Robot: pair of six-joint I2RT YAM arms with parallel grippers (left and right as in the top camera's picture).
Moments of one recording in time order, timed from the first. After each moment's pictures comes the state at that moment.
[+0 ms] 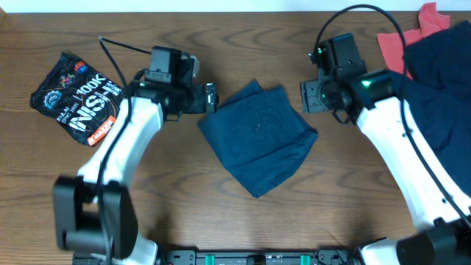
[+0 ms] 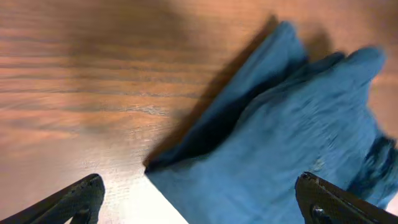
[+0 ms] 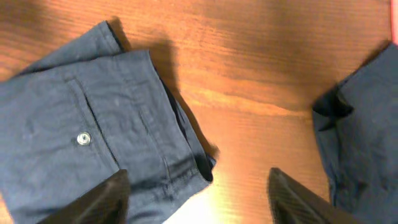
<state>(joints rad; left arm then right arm) -0.16 1.73 1.25 -0.64 0.33 -0.15 0.33 1.57 1.46 -0.97 0.09 0.16</state>
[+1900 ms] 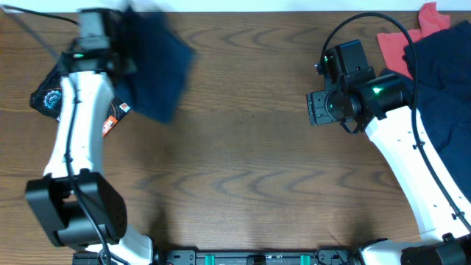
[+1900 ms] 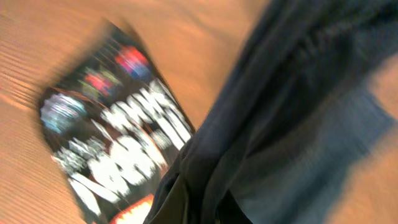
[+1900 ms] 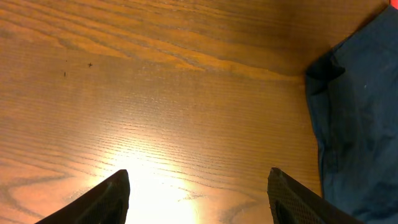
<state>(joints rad) 0.13 1.76 1.59 -0.71 -0.25 -0.19 0.33 1.53 1.46 -1.10 0.10 0.16</state>
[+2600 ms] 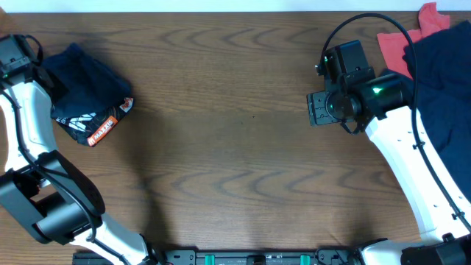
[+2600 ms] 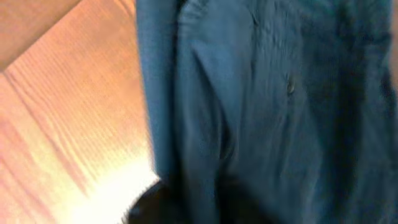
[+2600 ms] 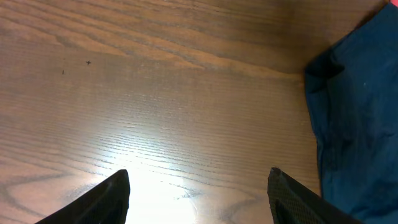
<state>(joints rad) 0.49 1.88 1.58 -0.77 -0.26 -0.28 0.33 1.53 1.46 -1.11 0.10 0.16</state>
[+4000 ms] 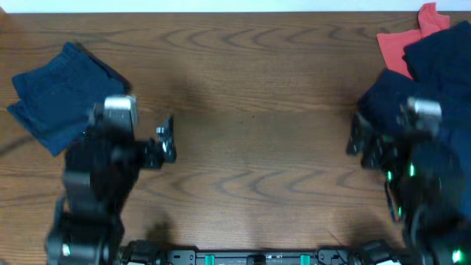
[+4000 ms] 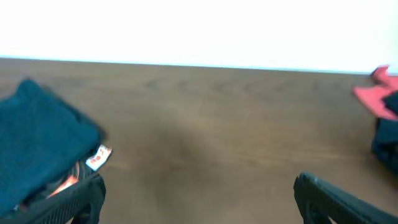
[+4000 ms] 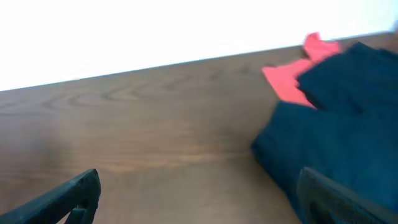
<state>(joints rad) -0.16 0.67 0.94 -0.67 0.03 -0.16 0.29 0.65 0.94 -0.73 0.27 0.31</state>
